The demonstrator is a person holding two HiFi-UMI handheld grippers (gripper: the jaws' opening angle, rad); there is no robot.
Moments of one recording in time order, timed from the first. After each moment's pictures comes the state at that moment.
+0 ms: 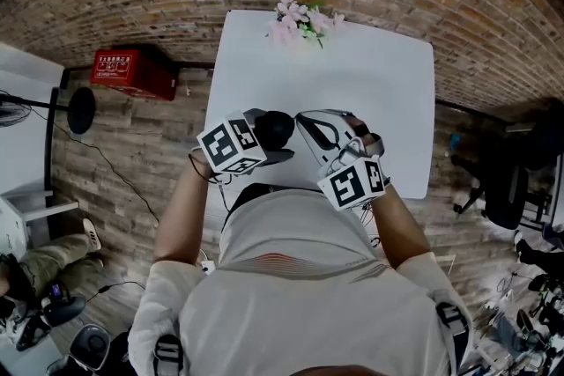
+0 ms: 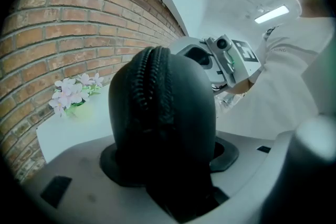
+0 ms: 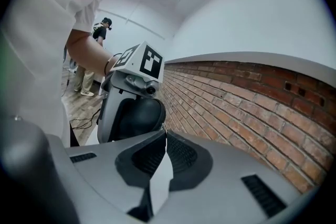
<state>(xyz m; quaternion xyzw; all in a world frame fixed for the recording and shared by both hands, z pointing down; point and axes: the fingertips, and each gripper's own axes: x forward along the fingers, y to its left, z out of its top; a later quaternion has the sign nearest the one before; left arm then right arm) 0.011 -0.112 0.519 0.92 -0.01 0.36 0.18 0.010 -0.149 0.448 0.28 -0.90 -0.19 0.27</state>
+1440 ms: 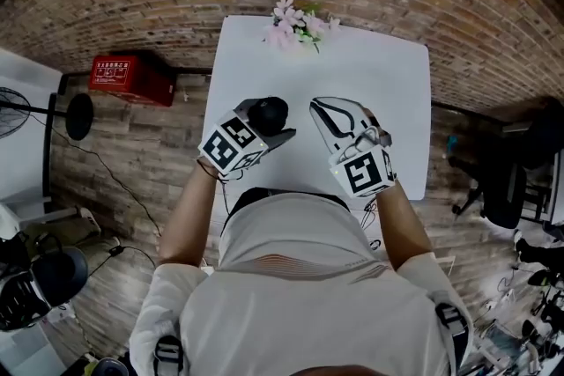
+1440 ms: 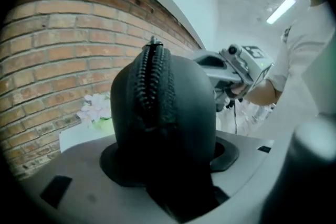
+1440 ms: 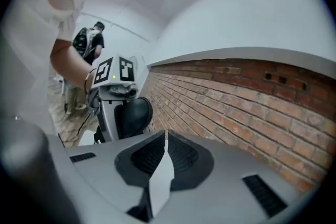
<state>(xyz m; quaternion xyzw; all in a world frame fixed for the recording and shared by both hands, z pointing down) 0.012 -0.167 0.512 0.94 -0.15 0.28 0.15 0.043 -0.178 0.428 0.35 -0.89 -0.16 0.23</state>
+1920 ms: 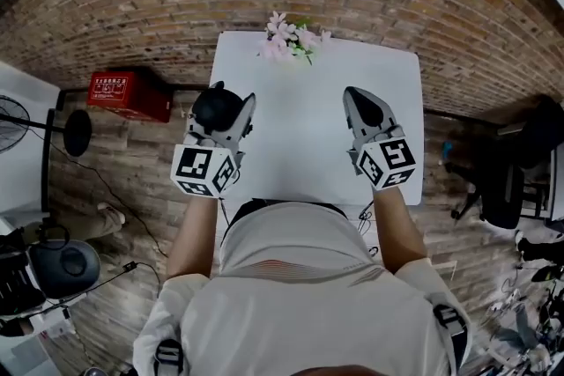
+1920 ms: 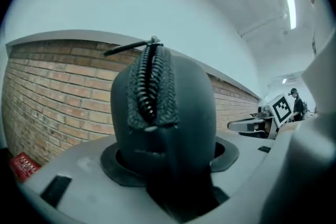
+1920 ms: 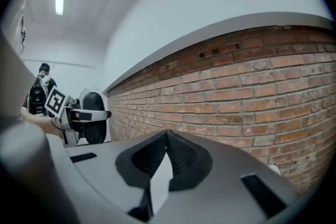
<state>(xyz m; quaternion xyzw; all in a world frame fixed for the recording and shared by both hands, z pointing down) -0.081 -0.226 0.392 0.88 -0.47 0.00 0.06 0.132 -0.213 0.402 0.51 -0.85 0.06 0.06</state>
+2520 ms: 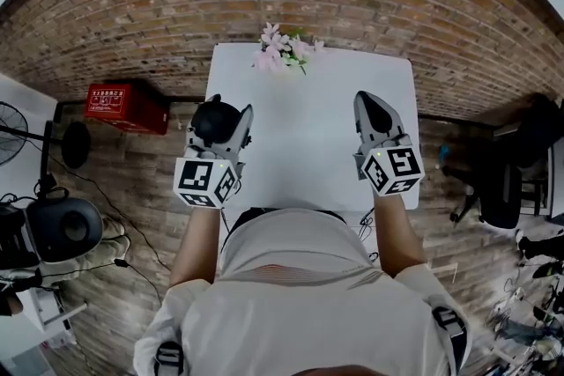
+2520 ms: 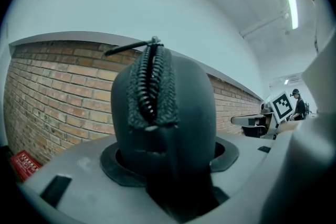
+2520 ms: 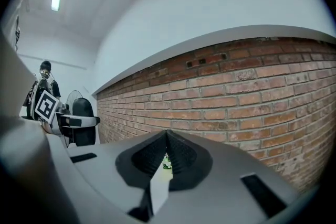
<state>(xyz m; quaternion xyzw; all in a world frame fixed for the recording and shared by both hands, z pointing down) -0.077 -0.224 0.389 0.88 -0.48 0.00 0.06 0.167 -0.212 0.381 0.56 -0.82 0.05 0.04</state>
